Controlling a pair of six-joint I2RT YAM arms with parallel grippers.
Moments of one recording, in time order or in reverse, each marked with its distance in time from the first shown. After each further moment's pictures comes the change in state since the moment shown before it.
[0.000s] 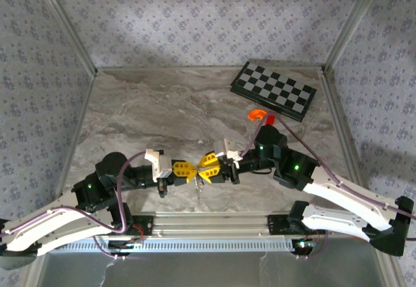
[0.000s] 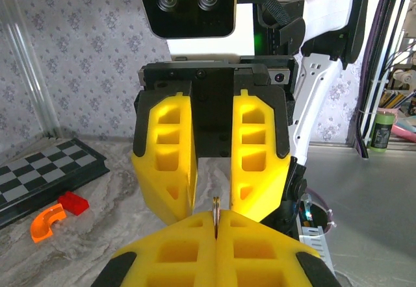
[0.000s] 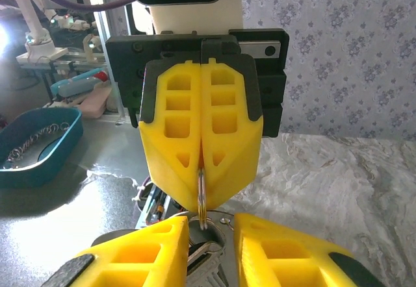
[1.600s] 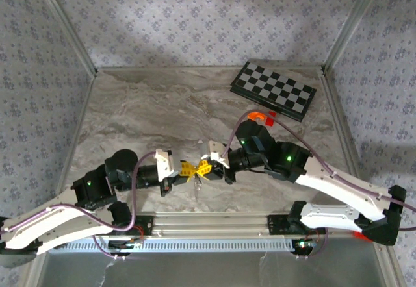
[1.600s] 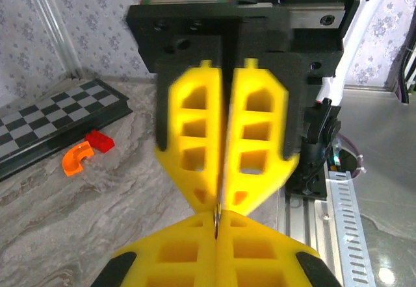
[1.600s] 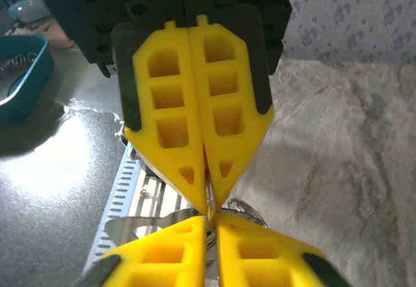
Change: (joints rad) left arm -0.002 0.024 0.063 -0.222 -0.104 0.079; right arm 0.043 0.125 0.183 -0.360 0.136 -0.152
